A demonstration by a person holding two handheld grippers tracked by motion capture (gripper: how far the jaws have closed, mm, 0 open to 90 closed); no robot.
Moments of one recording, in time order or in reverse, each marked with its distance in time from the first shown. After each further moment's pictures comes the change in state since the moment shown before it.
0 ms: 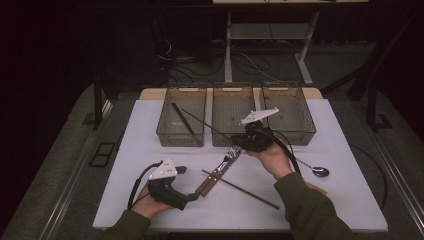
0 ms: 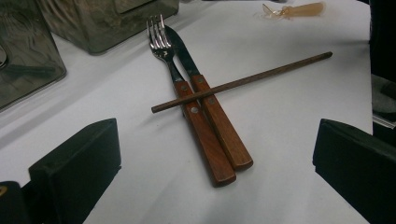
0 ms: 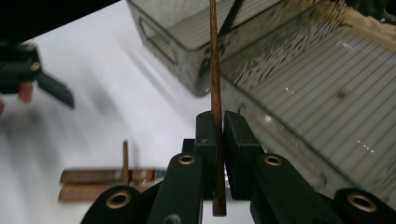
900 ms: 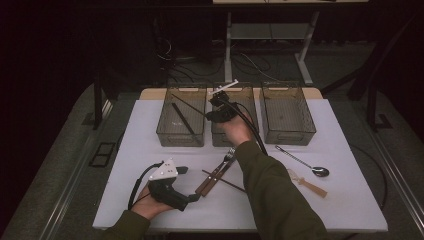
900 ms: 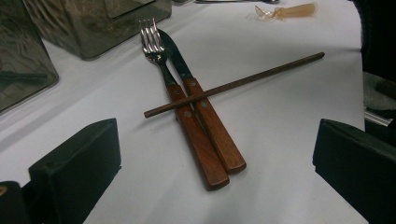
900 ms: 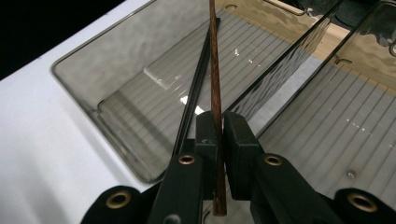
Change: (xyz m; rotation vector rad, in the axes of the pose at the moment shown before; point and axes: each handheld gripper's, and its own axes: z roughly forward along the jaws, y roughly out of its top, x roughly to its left) left arm -0.002 0.002 -0.001 0.003 -0.015 0.026; right arm -0.010 0.086 0.087 0.074 -0.095 0.098
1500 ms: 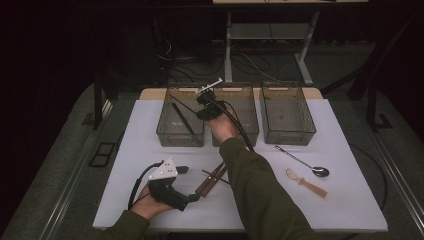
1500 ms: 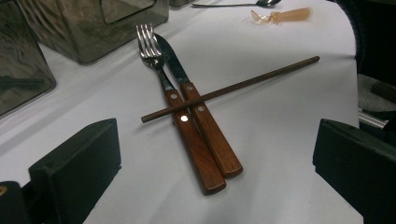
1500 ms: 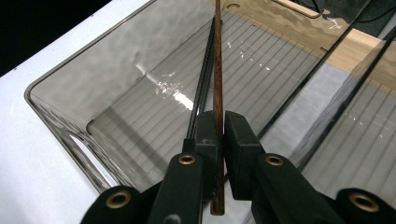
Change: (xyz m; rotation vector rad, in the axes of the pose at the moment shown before) left arm 0.000 0.002 -0.001 -0.007 -0.010 0.008; right arm 0.017 0.018 0.033 0.028 -0.039 0.015
